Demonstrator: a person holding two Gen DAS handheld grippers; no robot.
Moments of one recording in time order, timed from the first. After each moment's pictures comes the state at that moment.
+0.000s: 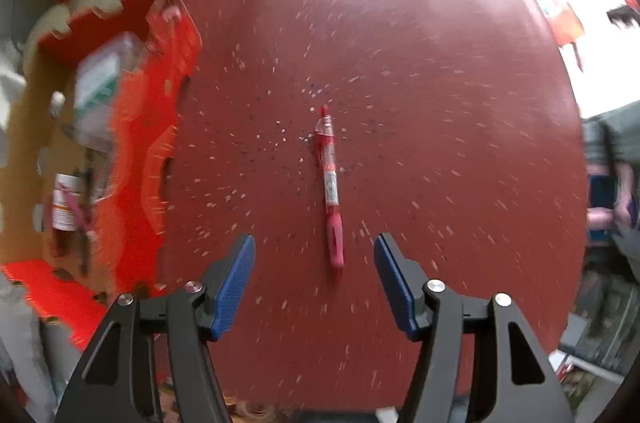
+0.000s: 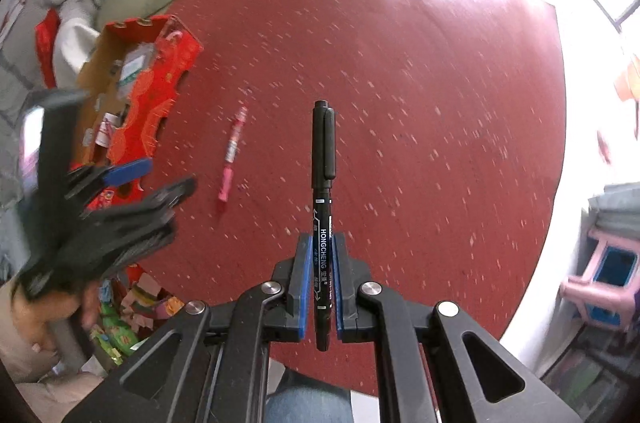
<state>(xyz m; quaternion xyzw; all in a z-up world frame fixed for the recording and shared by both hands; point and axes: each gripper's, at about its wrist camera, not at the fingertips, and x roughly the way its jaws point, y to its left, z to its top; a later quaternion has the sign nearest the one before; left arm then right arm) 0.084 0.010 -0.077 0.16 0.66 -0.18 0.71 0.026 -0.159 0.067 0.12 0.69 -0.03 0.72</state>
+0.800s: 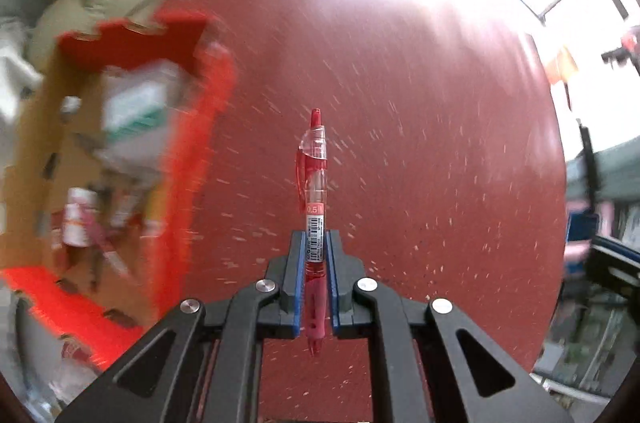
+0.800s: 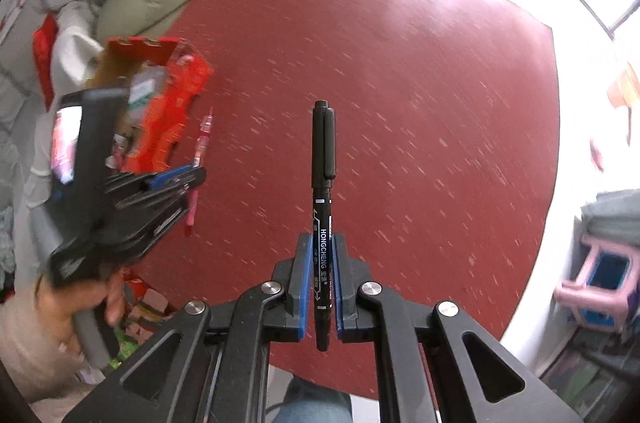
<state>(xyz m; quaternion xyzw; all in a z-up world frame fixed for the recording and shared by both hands) 0.094 0.065 -0.011 0.09 0.62 -0.19 0.75 0.065 -0.132 0.093 0.10 0.67 -0.03 0.73</state>
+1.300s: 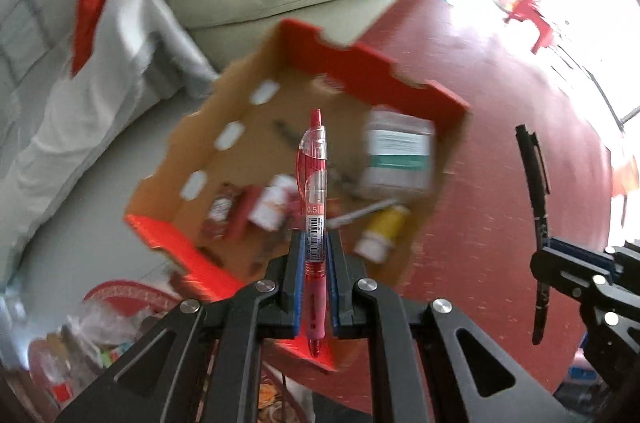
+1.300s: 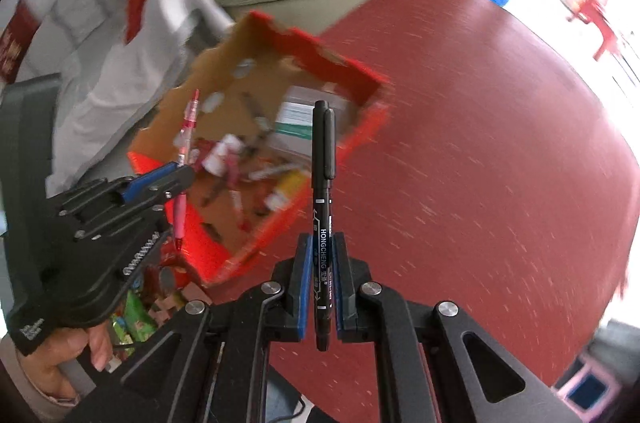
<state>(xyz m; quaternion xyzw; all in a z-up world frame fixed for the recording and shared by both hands) 0.137 0.220 0.038 0.02 0.60 0.00 0.80 0.162 0.032 0.101 0.01 0.65 0.15 0.74</state>
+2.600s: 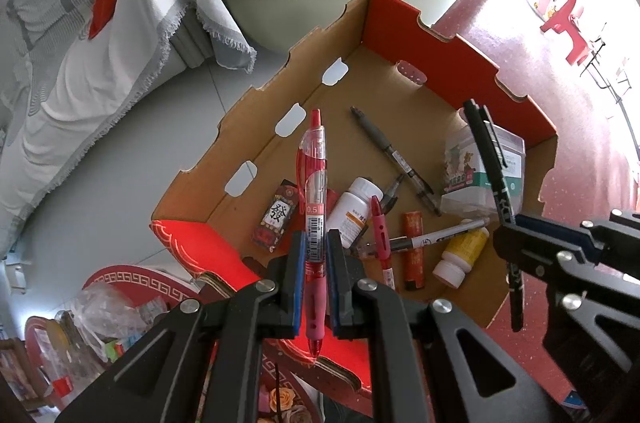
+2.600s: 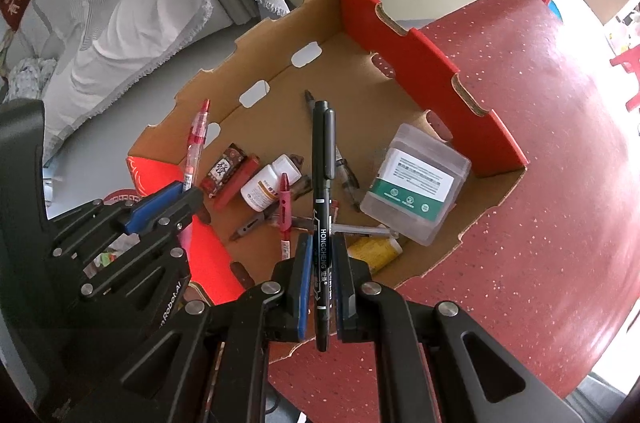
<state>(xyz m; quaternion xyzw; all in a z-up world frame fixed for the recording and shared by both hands) 0.165 0.277 -0.006 0.00 0.63 0.04 0.78 0.223 0.141 0.047 -0.05 0.68 0.19 0.70</state>
